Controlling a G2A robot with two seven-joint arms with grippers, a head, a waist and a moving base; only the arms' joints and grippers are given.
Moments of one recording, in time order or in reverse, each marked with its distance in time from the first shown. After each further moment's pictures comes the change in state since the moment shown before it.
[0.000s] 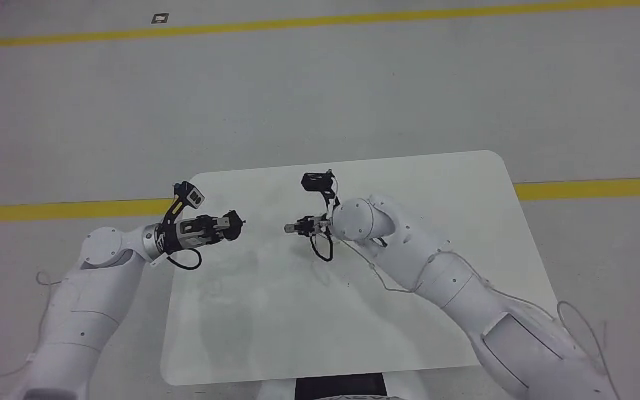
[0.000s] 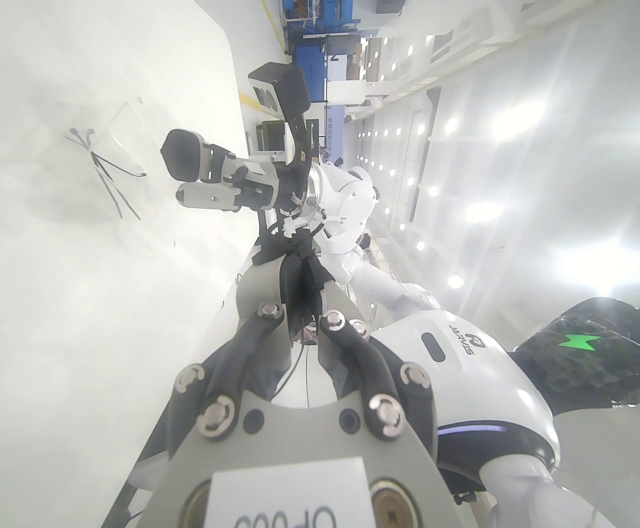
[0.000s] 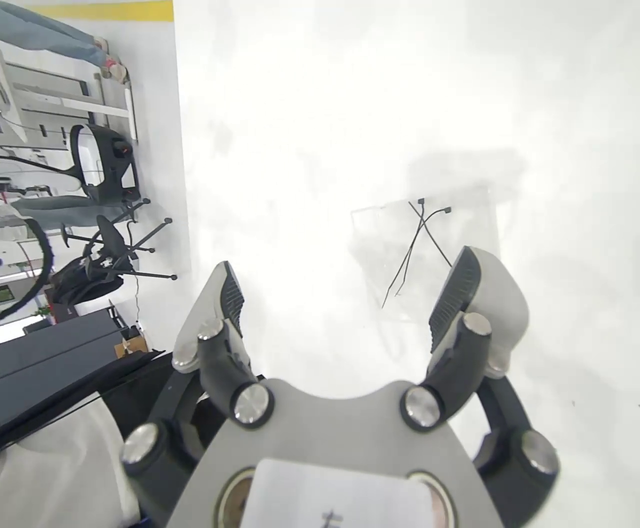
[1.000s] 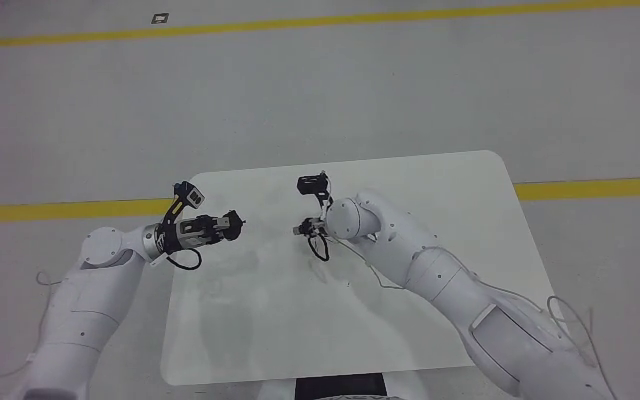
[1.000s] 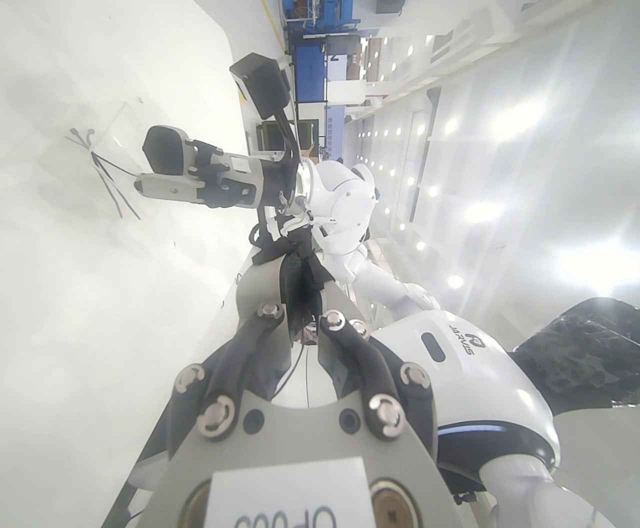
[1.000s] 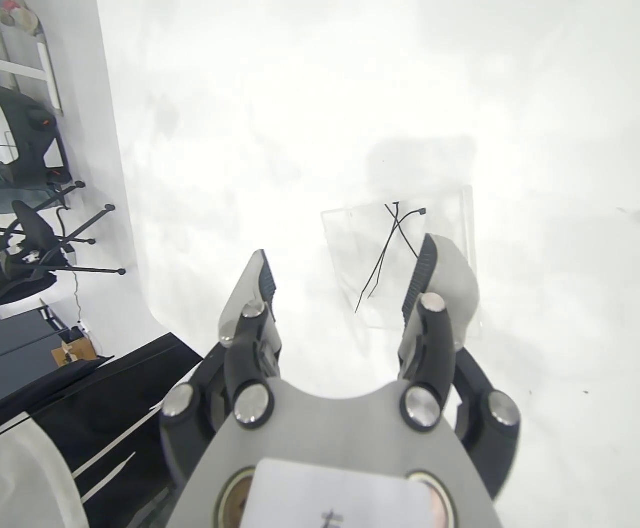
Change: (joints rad) left arm 0.000 0.000 0.000 0.000 0.000 0.000 0.000; right arm 0.045 -0.061 -0.034 0.112 -0.112 0.000 0.034
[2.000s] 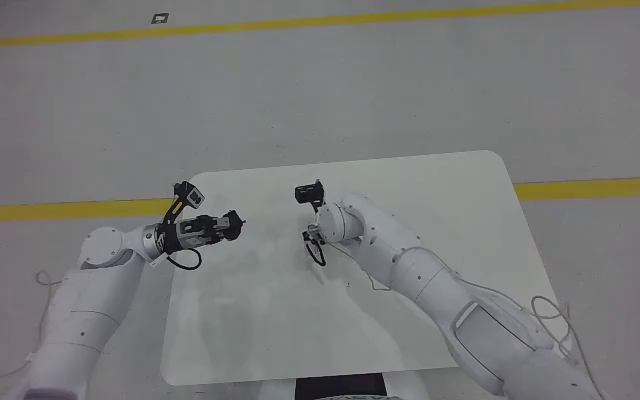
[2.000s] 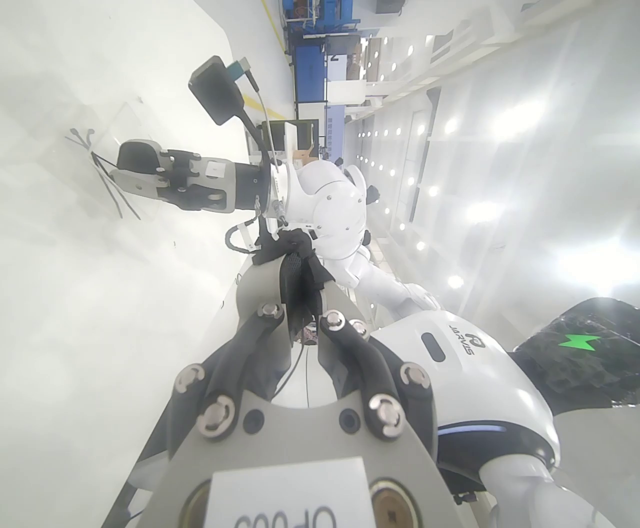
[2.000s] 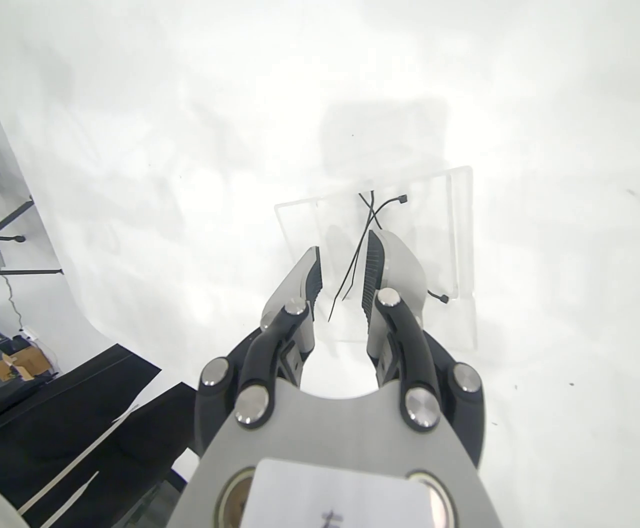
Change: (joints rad) left arm 0.000 0.000 0.000 0.000 0.000 0.000 0.000; right arm 0.013 -0.100 0.007 0.160 -0.150 0.000 0.063
